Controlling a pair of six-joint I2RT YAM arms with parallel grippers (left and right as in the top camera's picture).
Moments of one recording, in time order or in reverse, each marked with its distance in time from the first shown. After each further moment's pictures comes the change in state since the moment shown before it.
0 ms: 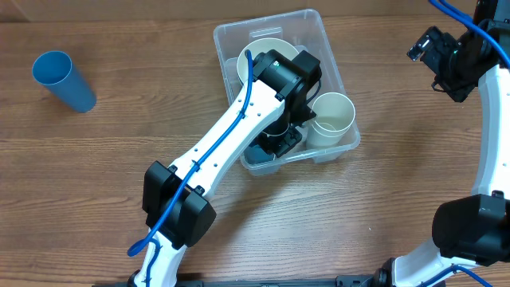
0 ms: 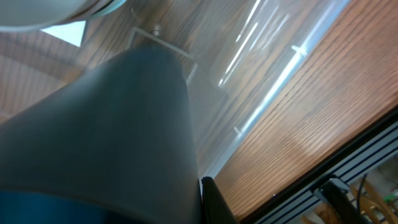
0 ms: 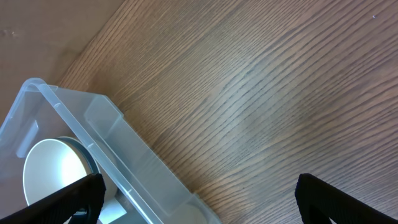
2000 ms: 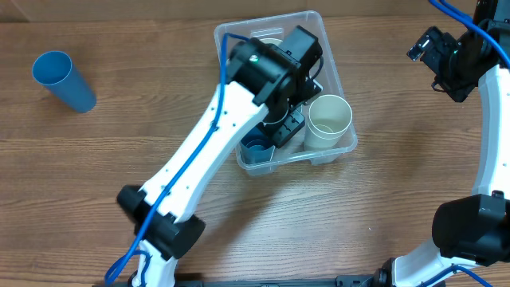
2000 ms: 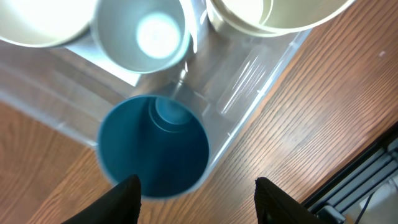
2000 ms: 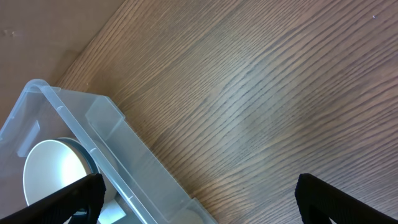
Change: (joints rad) left arm 0.006 -0.106 0.190 -0.006 -0.036 -0.047; right arm 0.000 0.000 0.000 0.000 0.000 0.000
